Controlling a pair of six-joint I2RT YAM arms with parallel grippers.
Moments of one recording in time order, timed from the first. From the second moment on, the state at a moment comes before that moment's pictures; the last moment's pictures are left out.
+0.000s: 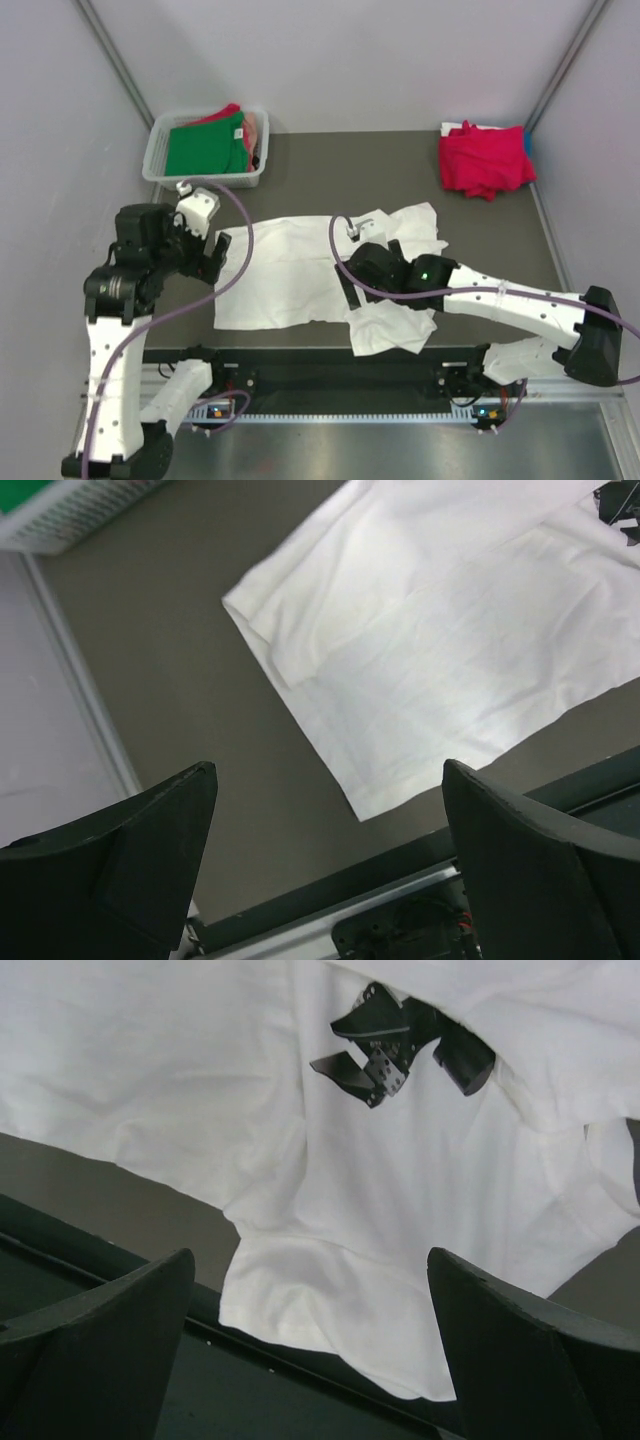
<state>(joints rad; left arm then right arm) -0.06 0.89 1.30 -1.15 0.19 0.32 1.12 1.28 1.03 -0.73 0.42 0.55</state>
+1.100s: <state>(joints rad) -0.11 0.90 1.13 -1.12 0.35 0.42 1.12 1.22 1.01 -0.70 0.41 0.56</state>
